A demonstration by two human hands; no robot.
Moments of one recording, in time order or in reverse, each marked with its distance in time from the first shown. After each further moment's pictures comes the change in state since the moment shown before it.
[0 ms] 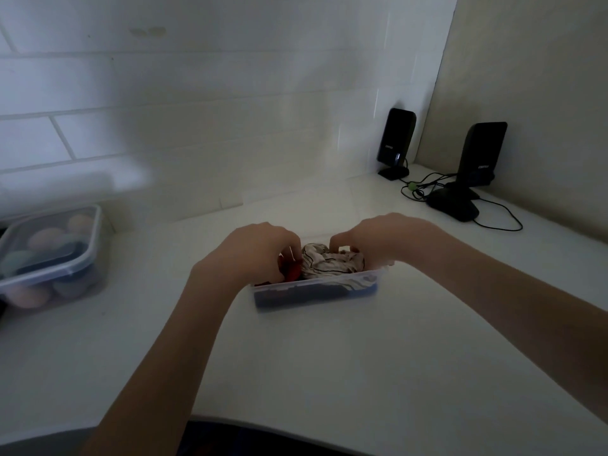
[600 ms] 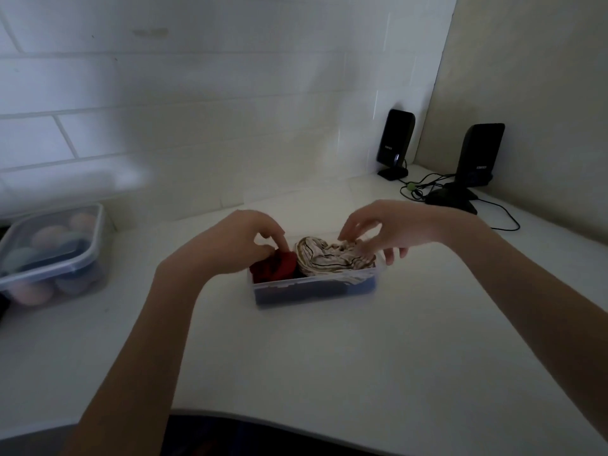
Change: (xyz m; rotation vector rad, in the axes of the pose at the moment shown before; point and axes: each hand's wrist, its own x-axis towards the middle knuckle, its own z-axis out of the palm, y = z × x) left_hand -0.013 -0.027 -0.008 -0.387 0.155 0.032; right_hand -0.023 0.034 -0.003 0.834 0.032 -0.114
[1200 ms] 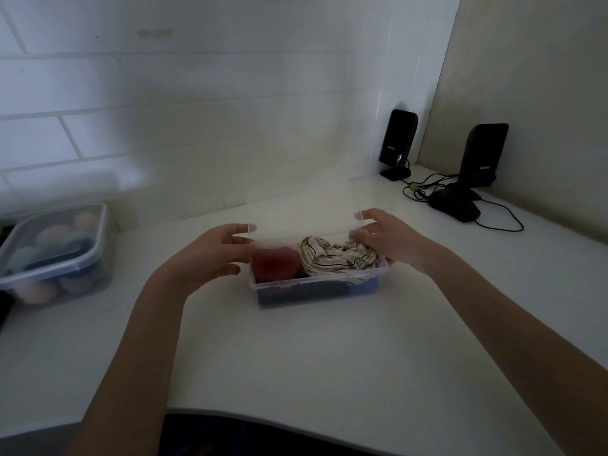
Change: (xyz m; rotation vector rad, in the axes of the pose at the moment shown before) left_hand -0.003 -0.068 0.022 -0.825 0.015 -0.346; right_hand 0.024 0.023 0.045 0.523 0.403 0.159
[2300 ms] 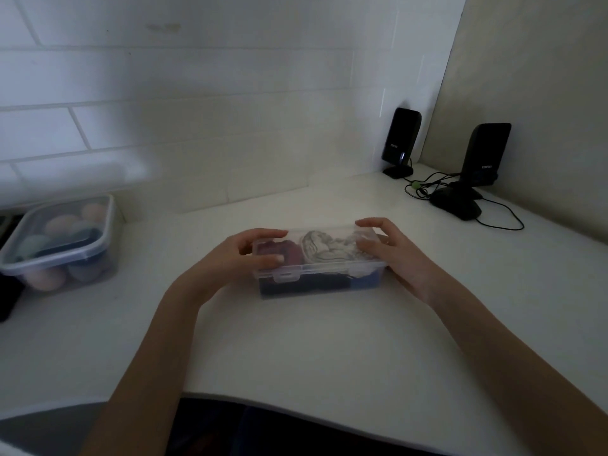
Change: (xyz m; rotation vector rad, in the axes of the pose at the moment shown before) left_hand -0.018 -0.007 0.027 0.066 -0.075 0.193; right_hand -0.030 0.026 0.015 0.450 -0.057 -0.151
